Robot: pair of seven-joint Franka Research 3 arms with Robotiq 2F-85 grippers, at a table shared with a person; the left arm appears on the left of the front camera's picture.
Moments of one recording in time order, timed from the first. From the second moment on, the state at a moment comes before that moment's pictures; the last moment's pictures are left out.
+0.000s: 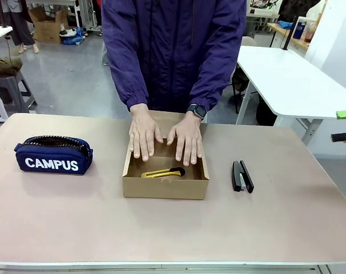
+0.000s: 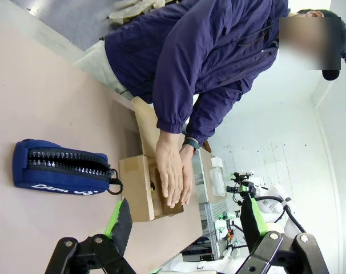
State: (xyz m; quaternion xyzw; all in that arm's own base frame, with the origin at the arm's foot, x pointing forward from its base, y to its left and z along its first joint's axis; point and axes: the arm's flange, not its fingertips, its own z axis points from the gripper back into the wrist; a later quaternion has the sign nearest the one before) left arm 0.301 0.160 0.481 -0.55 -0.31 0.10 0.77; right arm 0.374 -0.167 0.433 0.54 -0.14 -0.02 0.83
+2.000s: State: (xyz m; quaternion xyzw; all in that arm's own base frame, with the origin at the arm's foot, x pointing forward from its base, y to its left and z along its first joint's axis) left arm 0.504 -0.103 0.382 -0.48 -0.14 -0.01 0.86; right arm 0.521 0.092 0.376 0.49 -0.10 0.01 0.87
